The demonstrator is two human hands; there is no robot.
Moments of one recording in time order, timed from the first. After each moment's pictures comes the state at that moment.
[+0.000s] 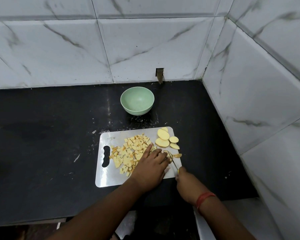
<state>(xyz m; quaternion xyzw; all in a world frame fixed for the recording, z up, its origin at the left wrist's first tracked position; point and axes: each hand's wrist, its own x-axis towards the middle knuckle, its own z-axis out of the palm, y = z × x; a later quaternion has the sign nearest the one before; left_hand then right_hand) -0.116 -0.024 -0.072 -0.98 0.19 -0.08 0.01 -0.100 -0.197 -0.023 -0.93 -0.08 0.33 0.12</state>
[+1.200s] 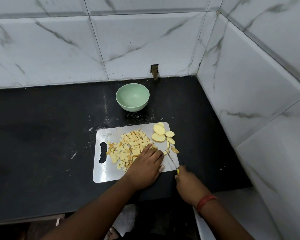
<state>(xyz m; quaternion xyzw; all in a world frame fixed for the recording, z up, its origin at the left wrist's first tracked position) -0.127 -0.022 -0.083 -0.96 0.23 -0.13 -0.04 -0.123 -0.214 -0.023 -0.94 -0.07 0.29 0.17</state>
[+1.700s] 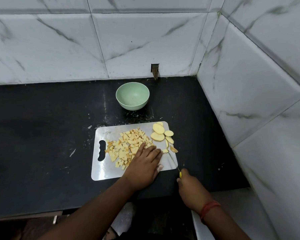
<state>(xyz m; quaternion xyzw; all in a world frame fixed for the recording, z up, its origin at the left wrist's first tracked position) -0.135 -0.022 -0.084 -0.98 0.18 -0.12 -0.03 -0.136 -0.229 -0.019 -0.94 -0.08 0.30 0.18</state>
